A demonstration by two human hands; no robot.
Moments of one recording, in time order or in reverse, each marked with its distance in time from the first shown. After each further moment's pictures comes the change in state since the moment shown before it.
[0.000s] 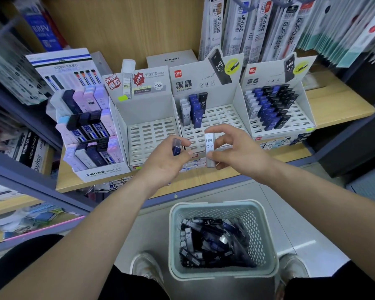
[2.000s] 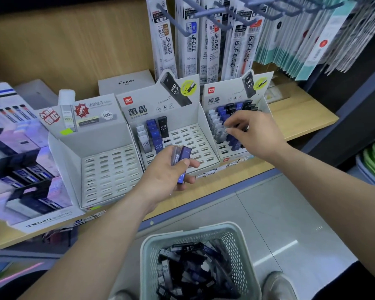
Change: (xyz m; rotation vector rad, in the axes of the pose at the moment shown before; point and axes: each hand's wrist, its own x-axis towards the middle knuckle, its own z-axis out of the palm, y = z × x) left_hand 0.046 0.055 0.065 -0.201 -0.140 -0.068; right_hand 0.054 0.029 -0.141 -0.631 0.415 -0.189
